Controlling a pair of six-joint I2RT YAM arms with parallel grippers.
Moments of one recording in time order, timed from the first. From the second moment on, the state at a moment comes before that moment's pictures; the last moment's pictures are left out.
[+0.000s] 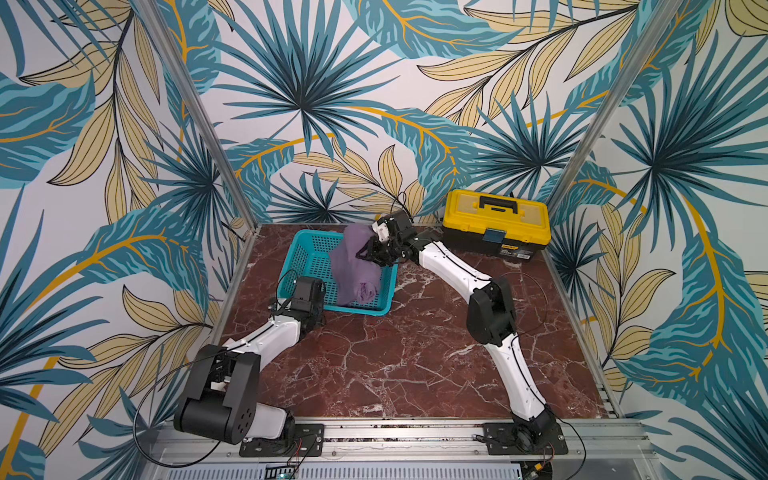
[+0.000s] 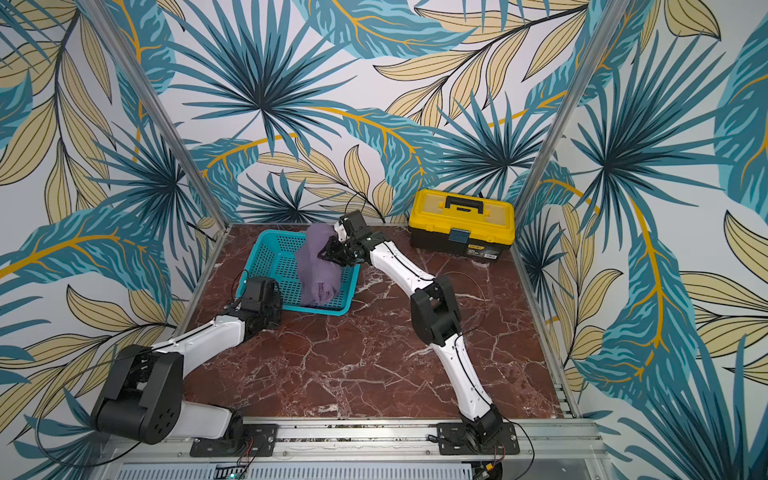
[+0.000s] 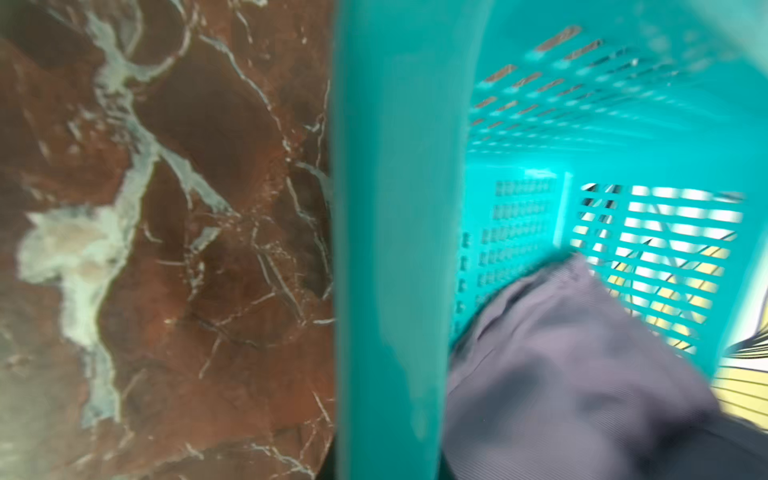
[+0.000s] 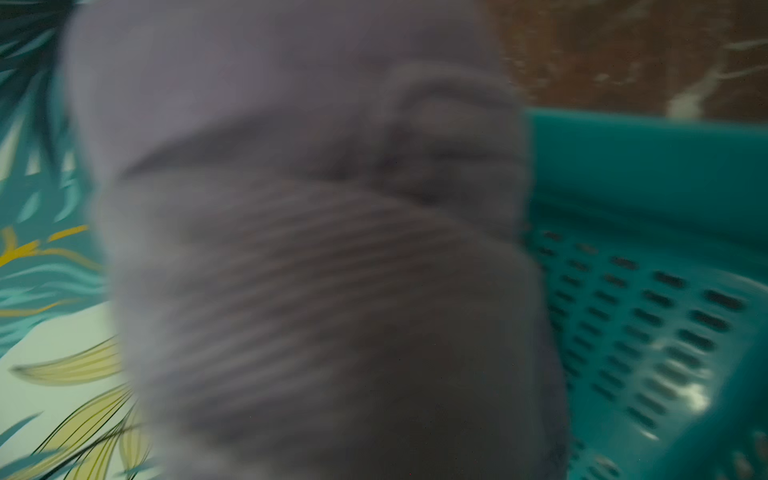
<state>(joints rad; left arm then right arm) -0.20 1.41 0.67 -0.09 -0.22 -1.68 0.57 2.46 2.29 -0.60 -0.44 0.76</state>
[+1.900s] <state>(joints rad) -0.58 1.46 0.77 -0.34 -0.52 -2.10 0.68 2.19 2.19 -0.82 0.09 0.59</state>
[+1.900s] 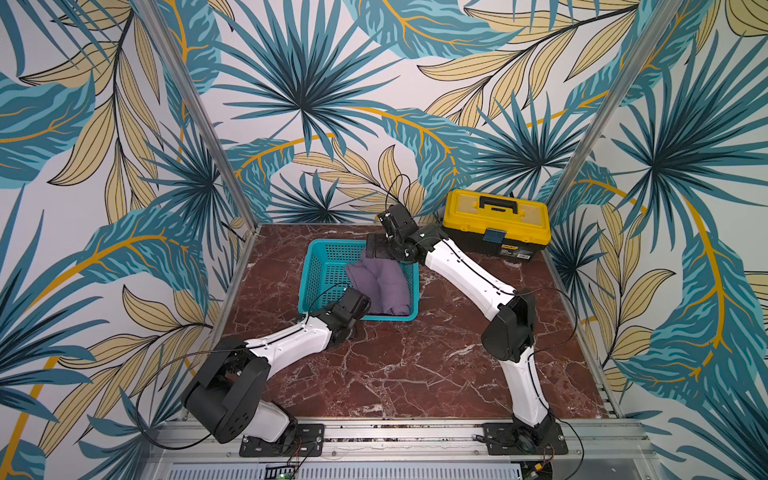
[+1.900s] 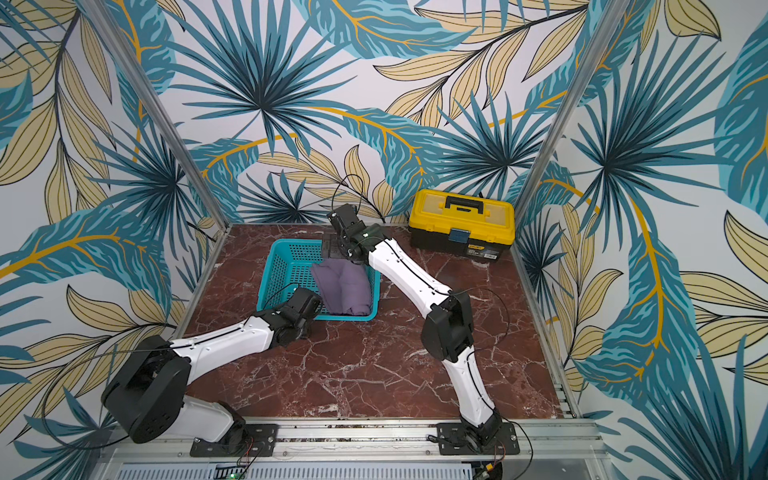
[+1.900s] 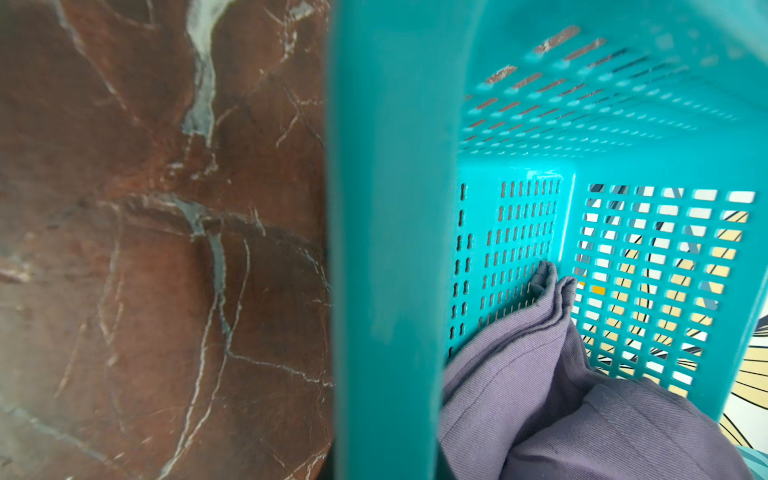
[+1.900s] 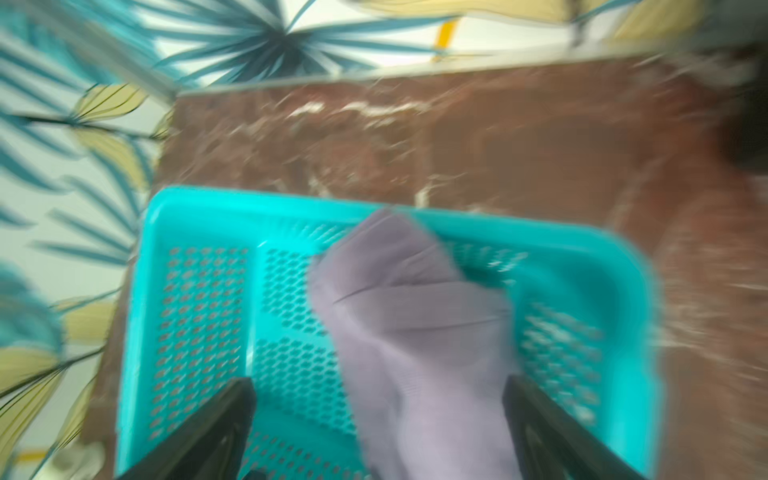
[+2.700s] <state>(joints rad) -0.49 1.45 0.74 -0.27 -0.41 -1.96 0.68 2.08 1.89 -0.60 -0.03 0.60</state>
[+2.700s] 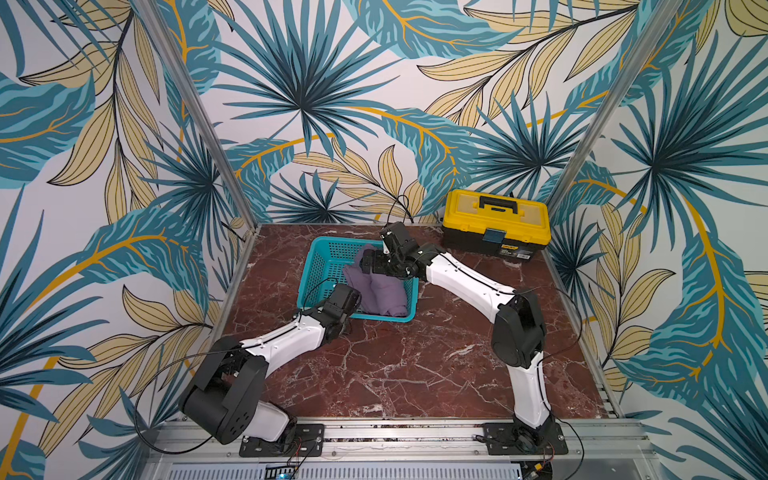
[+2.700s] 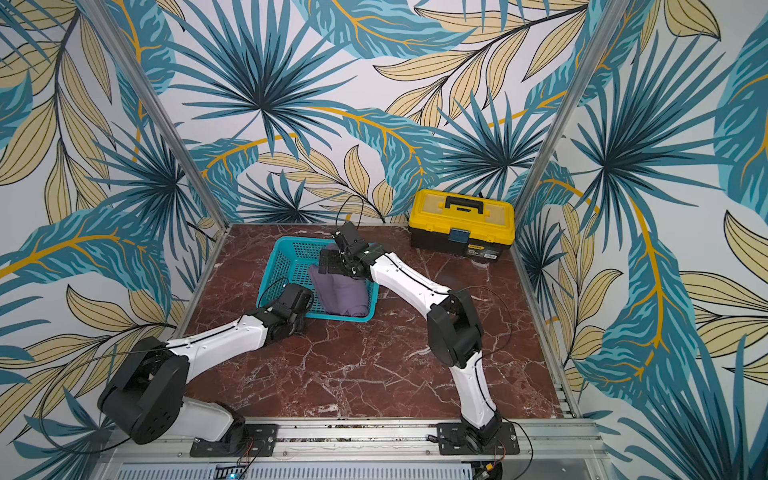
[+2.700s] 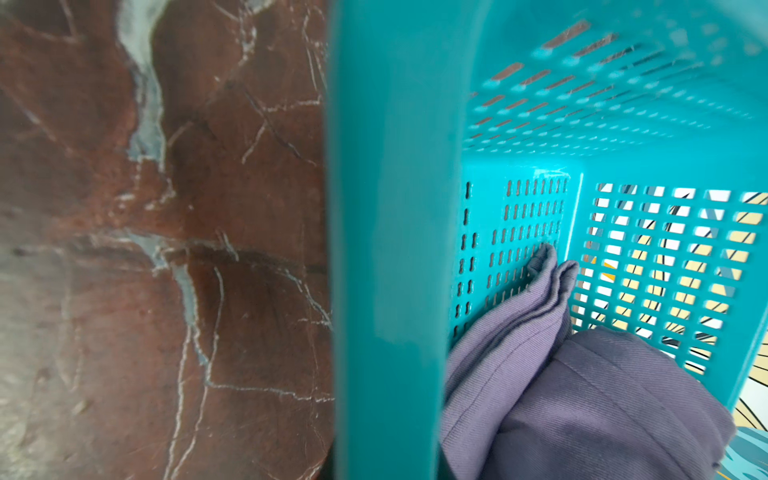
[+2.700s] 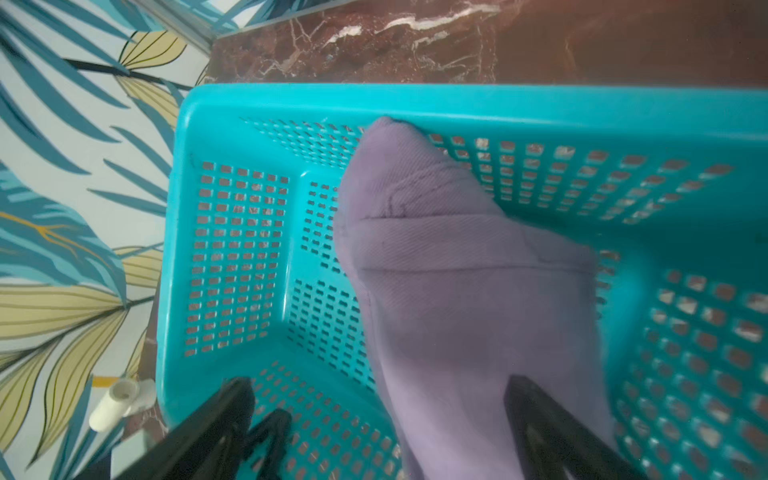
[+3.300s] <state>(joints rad) -0.42 1.45 0.74 -0.21 -0.32 -1.82 0.62 2.32 2.10 -0.91 -0.20 0.23</state>
